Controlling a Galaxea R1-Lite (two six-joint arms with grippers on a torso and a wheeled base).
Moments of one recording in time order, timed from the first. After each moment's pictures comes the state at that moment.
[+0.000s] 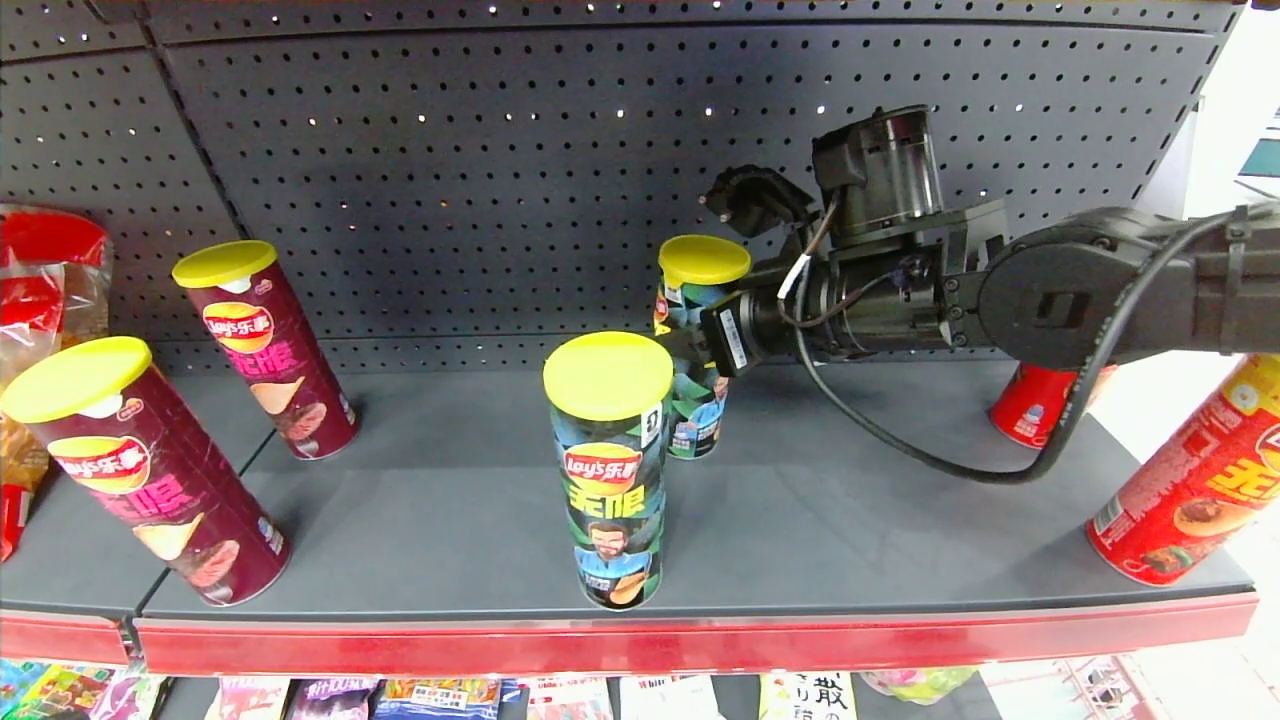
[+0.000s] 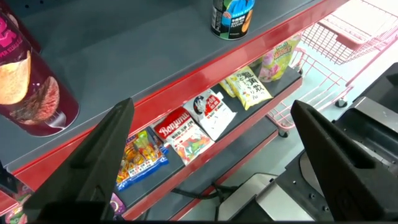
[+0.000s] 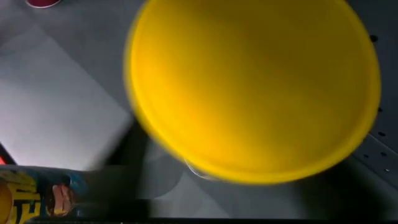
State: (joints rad) left arm -0.53 0.37 -0.33 0.19 -0.13 0.04; right arm 0.64 1.93 -1.56 0.07 0.05 -0.13
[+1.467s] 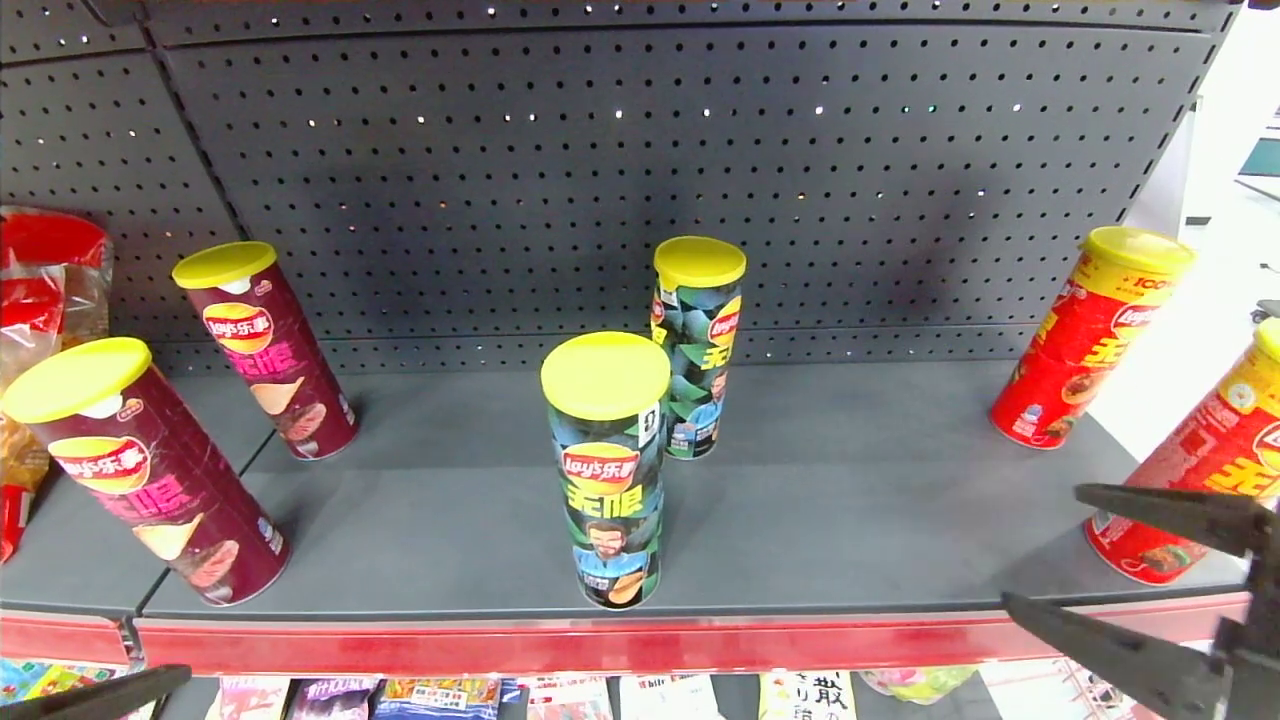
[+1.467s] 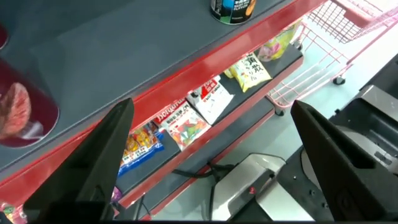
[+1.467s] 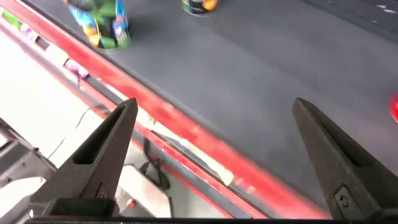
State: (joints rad) left arm -0.53 0.63 -0.32 0.07 -0.14 0.04; right arm 0.64 0.94 -0.54 -0.04 -0.05 -0.08
